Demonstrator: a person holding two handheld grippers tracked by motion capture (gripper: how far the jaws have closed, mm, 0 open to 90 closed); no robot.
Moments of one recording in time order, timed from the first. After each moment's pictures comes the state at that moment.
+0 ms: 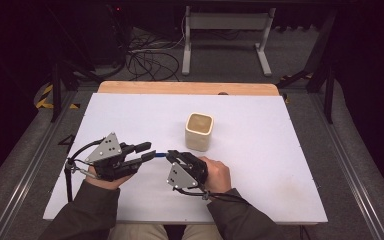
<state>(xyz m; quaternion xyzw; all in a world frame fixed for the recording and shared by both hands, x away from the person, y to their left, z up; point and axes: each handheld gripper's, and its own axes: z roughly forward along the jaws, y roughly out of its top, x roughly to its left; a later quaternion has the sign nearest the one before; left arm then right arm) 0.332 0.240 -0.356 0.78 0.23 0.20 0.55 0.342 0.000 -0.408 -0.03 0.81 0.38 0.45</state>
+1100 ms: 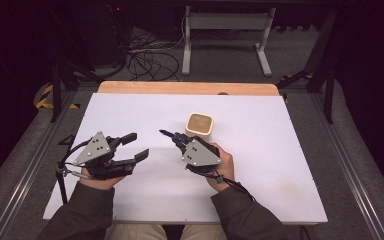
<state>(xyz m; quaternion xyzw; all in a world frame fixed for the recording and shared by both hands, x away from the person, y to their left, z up) 0.329 0.255 -0.358 0.74 0.26 0.23 0.57 0.369 -0.026 -0.379 0.06 0.76 0.50 0.41</state>
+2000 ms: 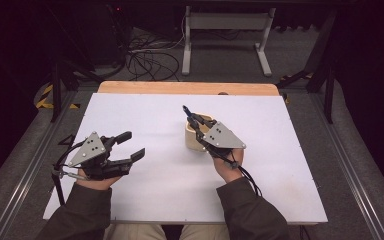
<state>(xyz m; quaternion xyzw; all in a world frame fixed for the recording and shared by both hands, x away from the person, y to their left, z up) 0.327 0.263 -0.359 0.73 0.27 0.24 0.58 0.398 -0.061 -0.362 0.14 0.69 0.58 0.41</state>
